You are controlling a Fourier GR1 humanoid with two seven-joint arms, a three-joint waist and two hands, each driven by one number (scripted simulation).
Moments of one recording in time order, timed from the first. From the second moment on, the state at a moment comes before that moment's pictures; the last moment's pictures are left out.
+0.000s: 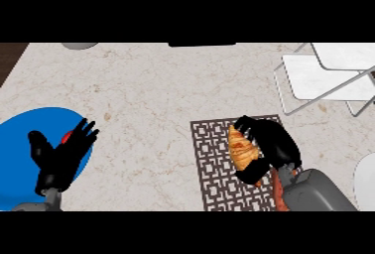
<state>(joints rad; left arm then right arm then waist) -0.01 0.34 -0.10 -1.40 0.33 0.14 0.23 -0.31 -0.35 0.49 -1.54 0.53 0.08 0.55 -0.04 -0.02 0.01</state>
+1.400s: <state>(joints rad) -0.05 0.31 -0.09 -1.40 0.29 0.11 0.26 -0.65 -0.90 -0.35 -1.86 -0.03 0.35 0.85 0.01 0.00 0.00</state>
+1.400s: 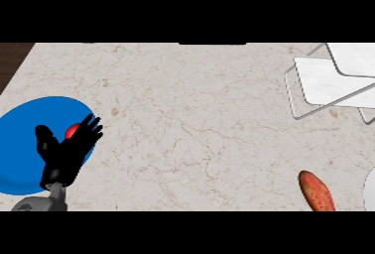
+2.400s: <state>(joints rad) -0.07 0.28 -0.07 -1.38 0.26 0.09 0.26 -0.94 -0.96 -0.19 -1.12 0.22 0.40 0.33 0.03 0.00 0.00</state>
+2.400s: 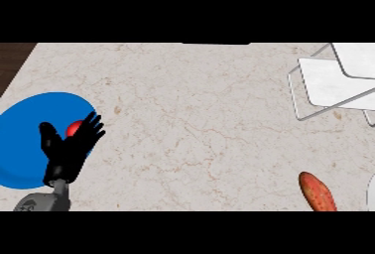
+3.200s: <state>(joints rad) -0.05 0.27 -0.04 -1.39 0.23 0.07 0.26 -1.12 -0.88 -0.15 -0.71 0.41 0.27 0.02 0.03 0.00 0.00</state>
